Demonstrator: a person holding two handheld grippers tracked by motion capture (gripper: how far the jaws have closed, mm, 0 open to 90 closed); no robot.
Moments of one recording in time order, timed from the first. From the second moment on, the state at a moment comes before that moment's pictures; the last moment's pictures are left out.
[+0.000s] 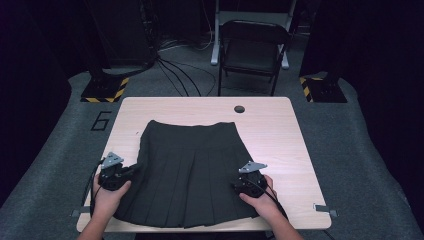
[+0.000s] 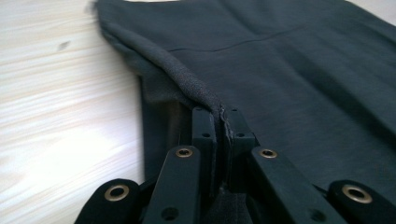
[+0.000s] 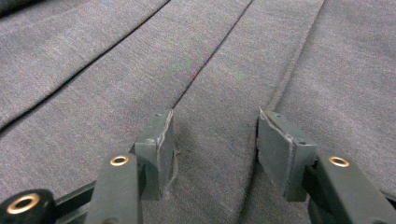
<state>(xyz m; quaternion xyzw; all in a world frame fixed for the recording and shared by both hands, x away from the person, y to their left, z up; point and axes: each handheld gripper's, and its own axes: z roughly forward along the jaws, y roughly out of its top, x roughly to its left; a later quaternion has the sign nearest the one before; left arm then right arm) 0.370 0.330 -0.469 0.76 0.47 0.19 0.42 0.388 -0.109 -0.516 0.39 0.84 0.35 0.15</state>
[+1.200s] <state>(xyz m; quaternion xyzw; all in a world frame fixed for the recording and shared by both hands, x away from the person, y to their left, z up) 0.372 0.188 -0.448 0.82 0.33 0.08 0.46 0.387 -0.108 -0.517 0.40 0.84 0.35 0.15</state>
